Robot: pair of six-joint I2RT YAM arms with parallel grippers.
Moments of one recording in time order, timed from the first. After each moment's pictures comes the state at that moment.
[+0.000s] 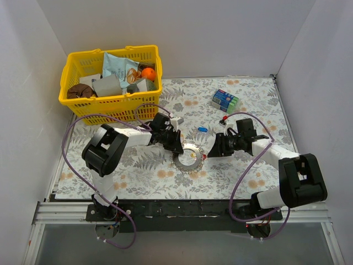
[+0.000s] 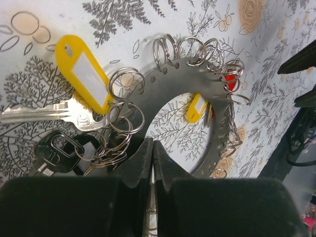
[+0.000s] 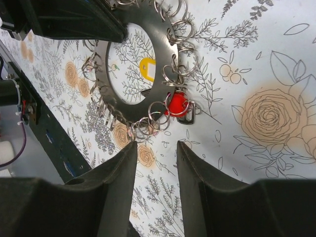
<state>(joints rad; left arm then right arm) -0.58 1.88 1.00 -0.03 0.56 -0.31 0.25 1.39 0.64 -0.22 -0.75 0.17</state>
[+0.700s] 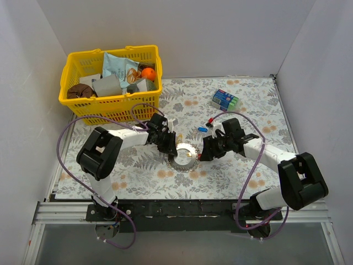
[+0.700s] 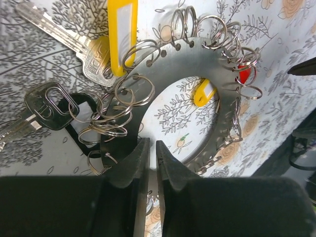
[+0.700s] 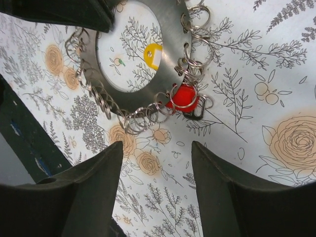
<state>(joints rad) -0.57 1.81 1.00 -0.21 0.48 -0.38 0.44 1.39 0.69 -0.25 -0.59 0.13</state>
